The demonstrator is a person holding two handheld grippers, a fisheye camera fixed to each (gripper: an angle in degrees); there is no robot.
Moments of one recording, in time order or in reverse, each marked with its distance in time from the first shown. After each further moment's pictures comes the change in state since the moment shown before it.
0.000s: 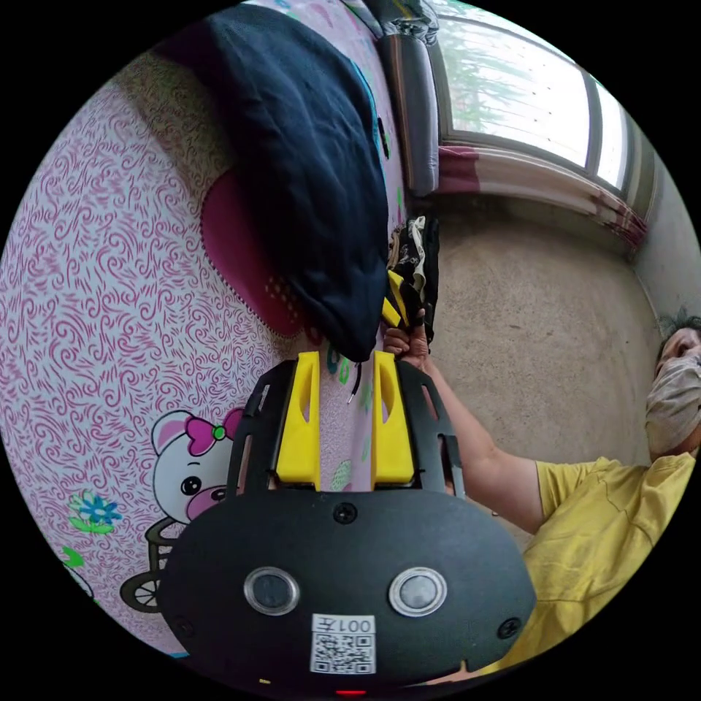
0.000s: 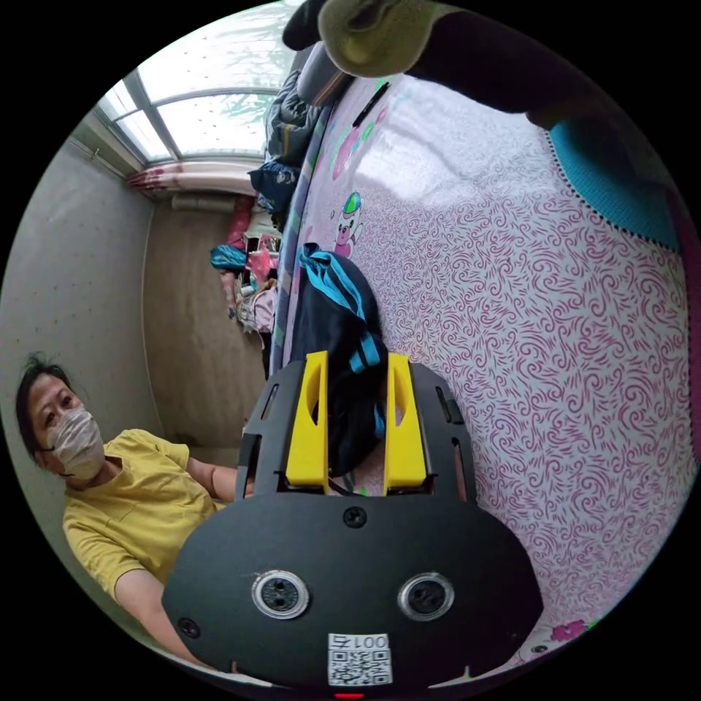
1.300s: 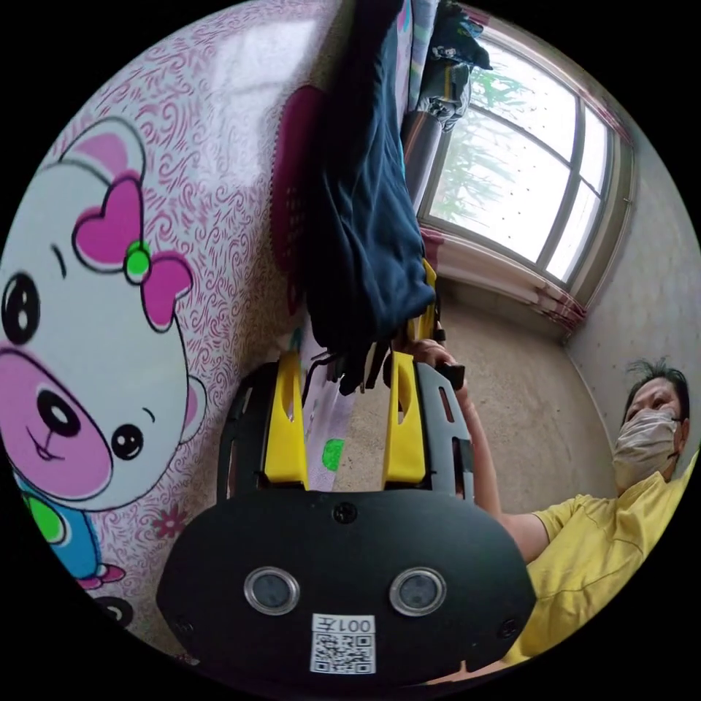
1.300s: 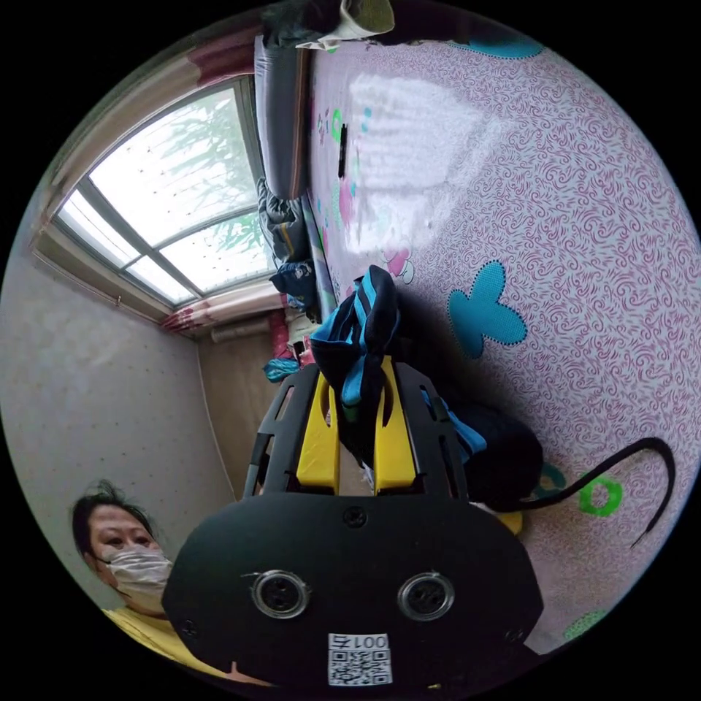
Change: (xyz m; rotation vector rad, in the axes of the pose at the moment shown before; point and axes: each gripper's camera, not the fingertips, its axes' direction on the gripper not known) left arm -0.037 0.123 -0.106 0.313 0.342 -0.202; right arm -0.095 0.041 -0.100 0.353 -0.302 0.409
